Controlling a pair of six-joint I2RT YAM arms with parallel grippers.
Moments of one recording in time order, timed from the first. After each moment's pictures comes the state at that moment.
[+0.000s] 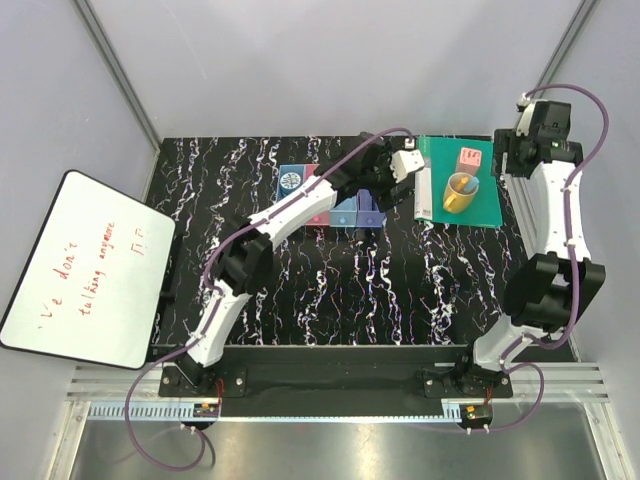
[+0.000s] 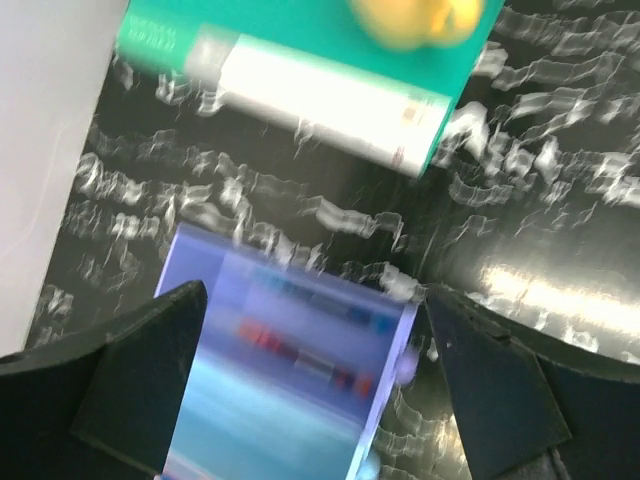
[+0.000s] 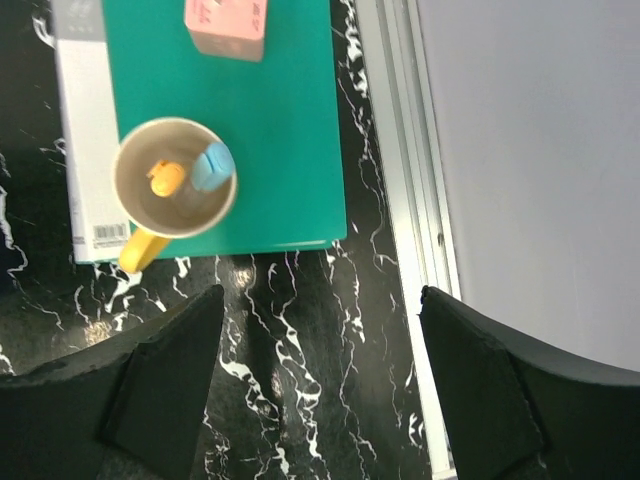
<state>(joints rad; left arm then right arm) -0.74 2.32 2.23 -0.48 0.26 0.51 -0.22 1.70 1.76 -0.79 0.07 -0.16</state>
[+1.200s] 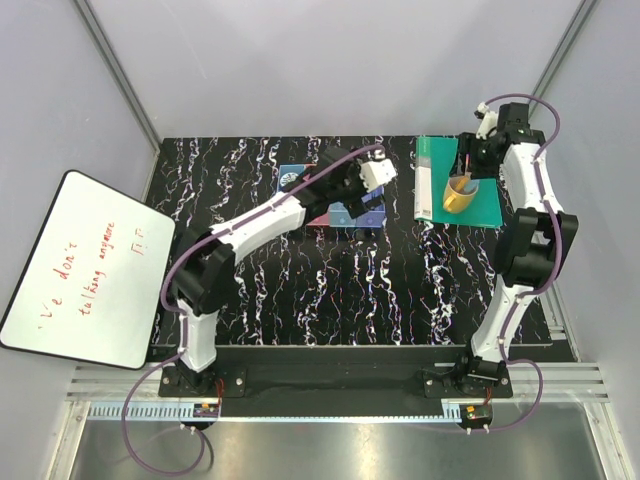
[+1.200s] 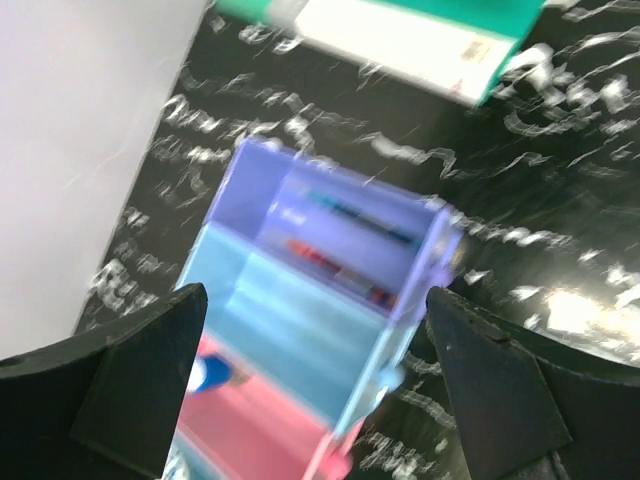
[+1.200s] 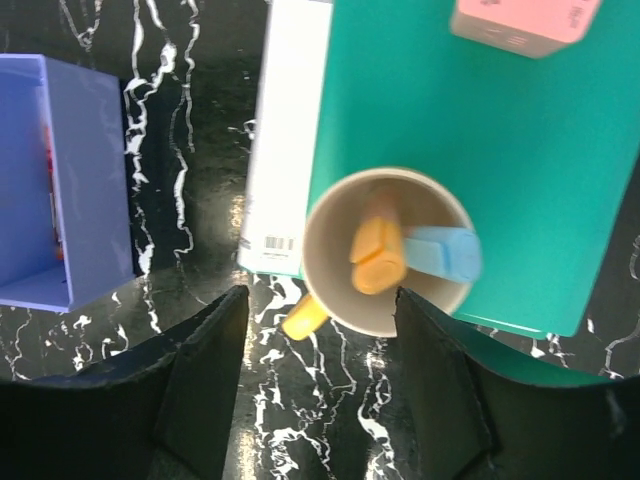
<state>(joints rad) -0.73 1.97 1.63 -0.13 0.12 0.55 -0.17 2.03 1.92 -0.83 -0.30 -0.06</state>
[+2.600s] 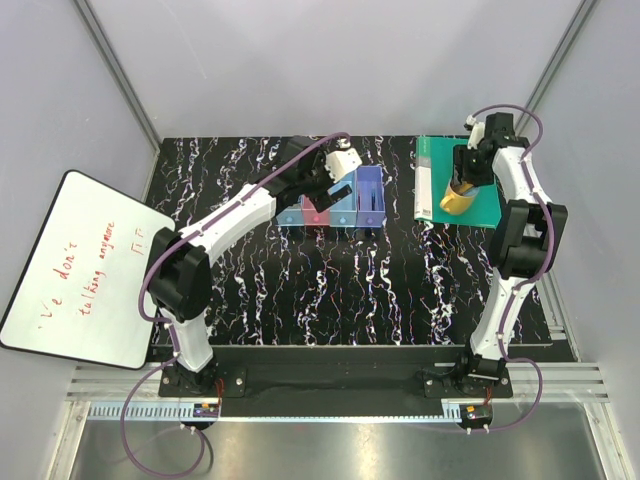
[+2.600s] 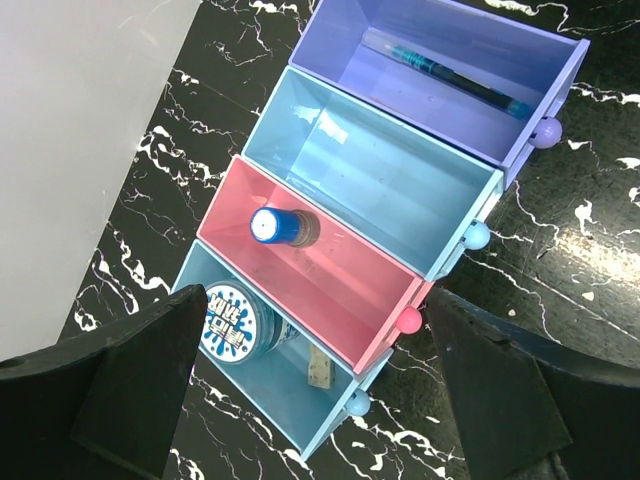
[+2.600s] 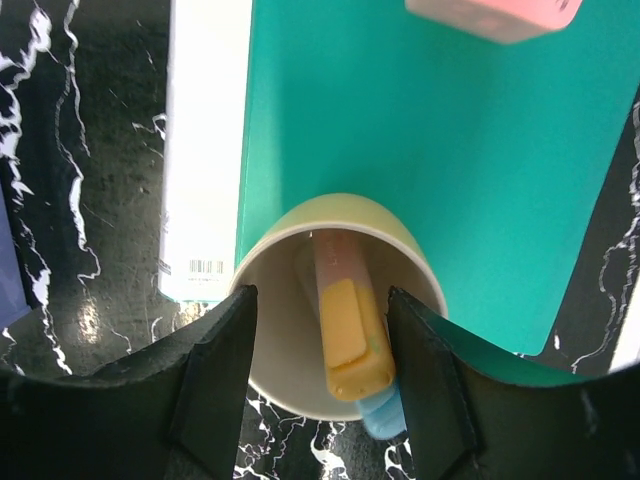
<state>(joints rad) -0.58 1.83 1.57 -0.33 0.08 0.58 -0.14 2.12 1.89 -0.77 -0.16 -0.13</state>
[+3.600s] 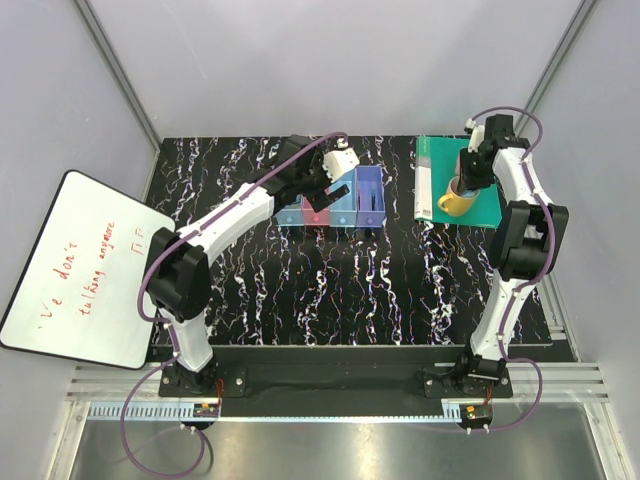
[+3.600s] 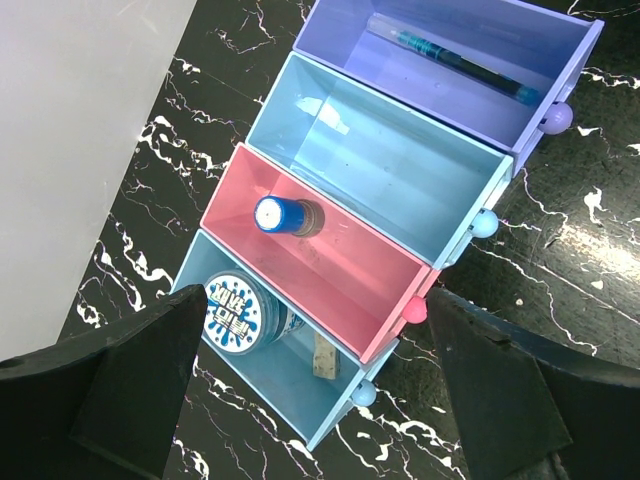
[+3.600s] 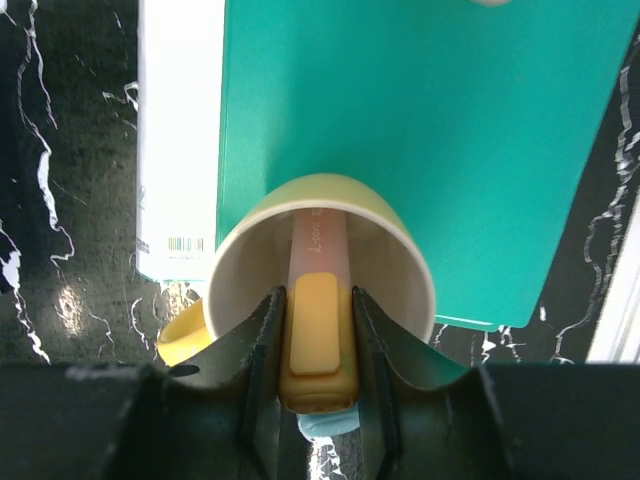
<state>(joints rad) -0.57 1.83 1.57 -0.35 0.09 0.59 -0.14 2.10 1.85 -0.79 -0.12 -0.15</state>
